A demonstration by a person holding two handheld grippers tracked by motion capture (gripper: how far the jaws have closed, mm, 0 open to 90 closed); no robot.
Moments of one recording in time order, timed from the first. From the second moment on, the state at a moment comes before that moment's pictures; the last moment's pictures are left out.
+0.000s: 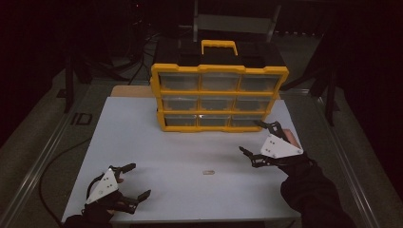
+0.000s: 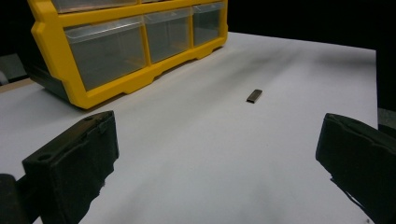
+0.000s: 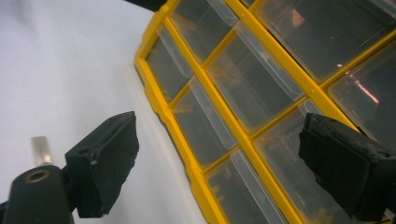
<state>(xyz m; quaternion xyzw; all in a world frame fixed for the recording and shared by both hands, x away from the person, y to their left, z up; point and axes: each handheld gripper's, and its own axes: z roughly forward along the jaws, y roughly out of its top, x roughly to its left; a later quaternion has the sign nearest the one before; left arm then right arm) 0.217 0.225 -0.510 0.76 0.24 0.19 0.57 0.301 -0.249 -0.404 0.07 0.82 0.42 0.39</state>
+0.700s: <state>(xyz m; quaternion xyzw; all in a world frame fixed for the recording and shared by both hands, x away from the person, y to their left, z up) 0.217 0.226 -0.510 0.76 0.24 0.19 0.57 0.331 -0.220 -0.432 0.01 0.84 0.33 0.44</state>
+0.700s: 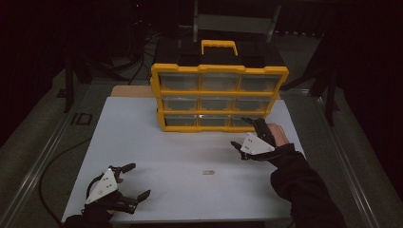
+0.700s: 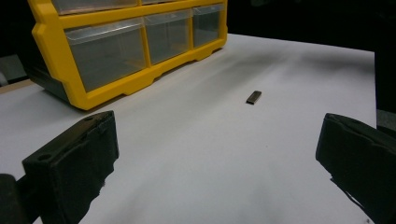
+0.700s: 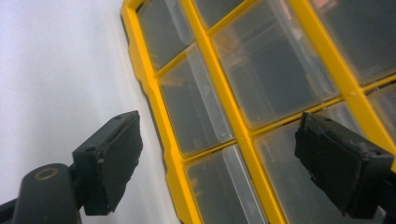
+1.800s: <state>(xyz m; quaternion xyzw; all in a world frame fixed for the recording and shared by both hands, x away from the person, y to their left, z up) 0.216 0.227 -0.510 0.76 0.24 0.19 0.57 0.374 -0.199 -0.477 -0.03 0.85 0.15 0.50</state>
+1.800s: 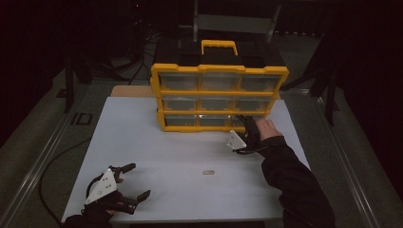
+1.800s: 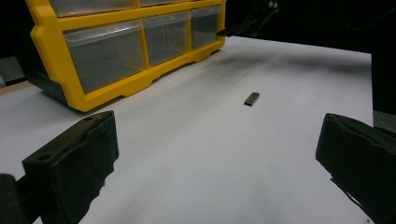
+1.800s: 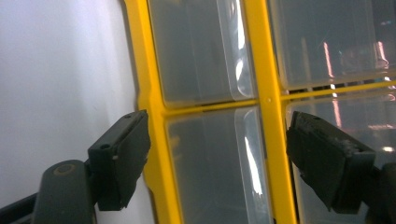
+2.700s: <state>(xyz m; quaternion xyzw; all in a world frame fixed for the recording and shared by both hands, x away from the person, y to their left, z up) 0.216 0.226 -0.510 0.76 0.24 0.19 0.58 0.382 -0.187 -0.495 -0.04 0.82 0.06 0.57</state>
